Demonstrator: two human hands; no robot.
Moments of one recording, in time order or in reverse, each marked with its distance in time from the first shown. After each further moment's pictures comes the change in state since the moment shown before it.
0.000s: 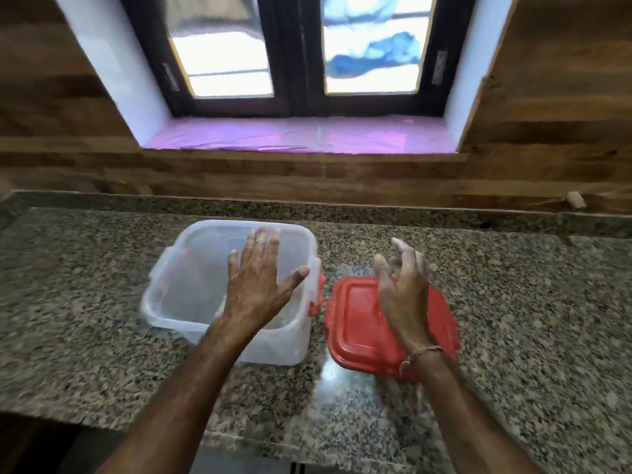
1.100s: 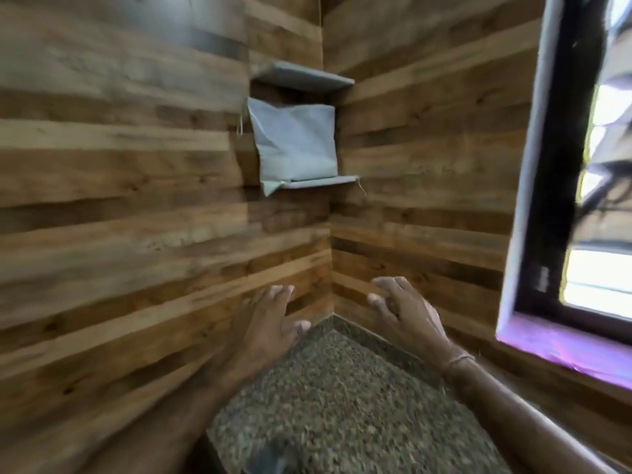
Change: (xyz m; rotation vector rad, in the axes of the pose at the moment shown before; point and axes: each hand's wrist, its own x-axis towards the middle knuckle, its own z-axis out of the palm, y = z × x) left_hand -0.060 -0.549 -0.371 0.345 0.404 -0.447; right_hand -0.059 -0.549 0.459 0.078 -0.596 -0.953
